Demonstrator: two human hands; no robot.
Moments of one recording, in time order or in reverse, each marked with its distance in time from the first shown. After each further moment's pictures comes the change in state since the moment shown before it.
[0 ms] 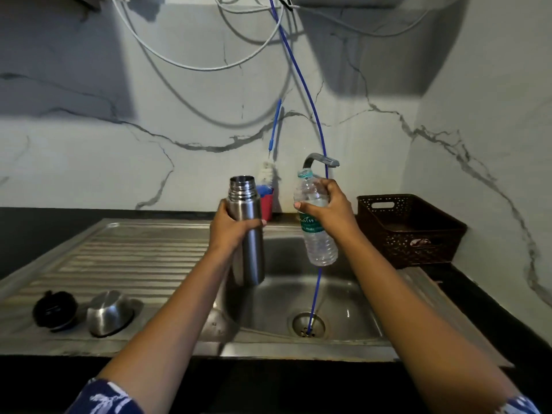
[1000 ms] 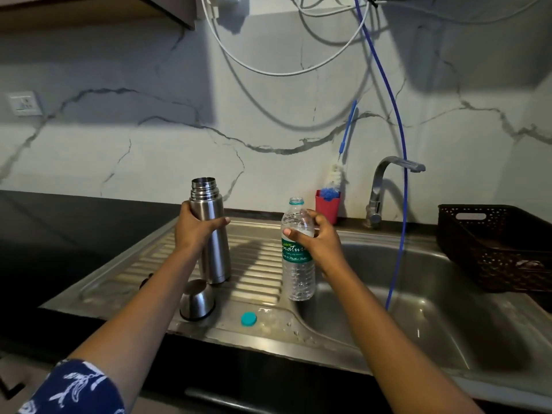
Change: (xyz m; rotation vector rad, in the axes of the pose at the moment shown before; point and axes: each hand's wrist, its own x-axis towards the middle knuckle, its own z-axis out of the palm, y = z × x) left_hand 0.038 -0.036 -0.195 0.214 0.361 -0.023; right_hand -0.040 -0.004 0.153 0.331 -0.223 0.140
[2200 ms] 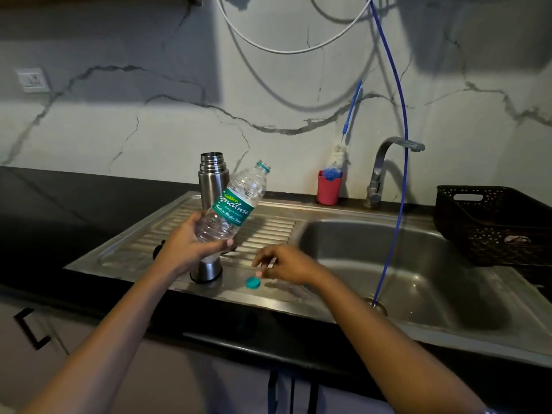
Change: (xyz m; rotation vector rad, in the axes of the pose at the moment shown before) left_hand -0.094 -0.010 -0.067 0.108 -0.418 0.110; right_hand -0.050 0.032 0.035 -0.691 -0.628 -0.127
